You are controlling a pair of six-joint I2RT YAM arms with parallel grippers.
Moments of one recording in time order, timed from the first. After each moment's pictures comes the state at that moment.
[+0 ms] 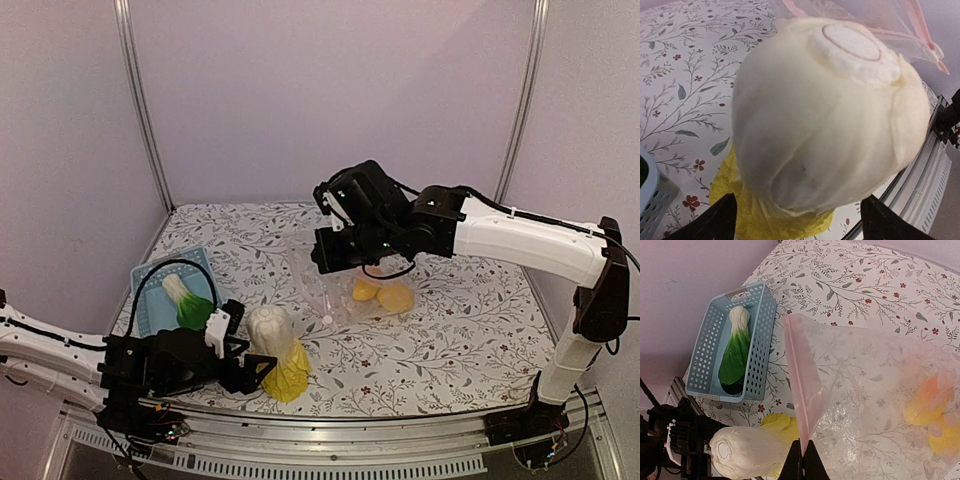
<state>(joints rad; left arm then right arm) -1.34 0.90 0.29 0.04 -0.45 -0.64 1.07 1.76 1.65 -0.61 0.13 0.57</state>
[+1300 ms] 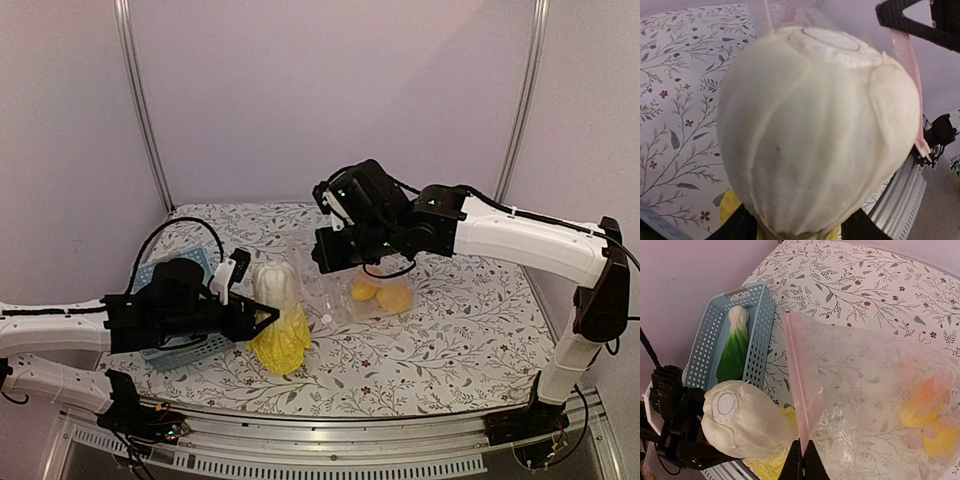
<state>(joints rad) -0.97 1.01 0.48 0.04 -0.03 -0.50 1.07 1.76 1.66 -0.61 0.13 0.55</state>
